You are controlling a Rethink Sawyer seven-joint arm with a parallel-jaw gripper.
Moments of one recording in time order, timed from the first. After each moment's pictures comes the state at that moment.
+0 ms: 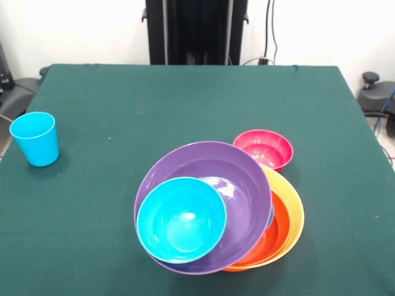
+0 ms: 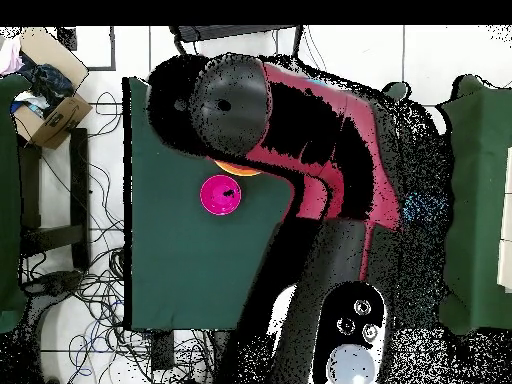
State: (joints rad) arm -0.06 -0.80 -0.23 1.17 0.23 0.89 2.18
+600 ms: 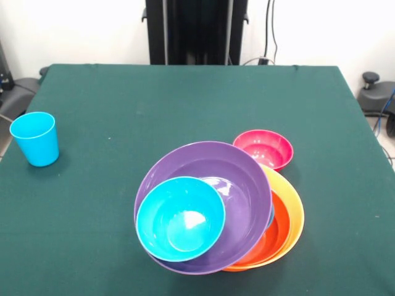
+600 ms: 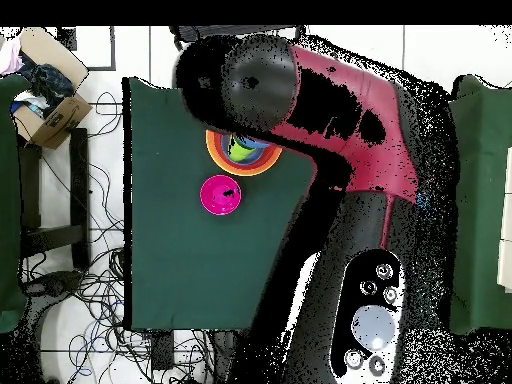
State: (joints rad) arm -0.10 -0.72 -0.23 1.09 0.23 0.89 2.18
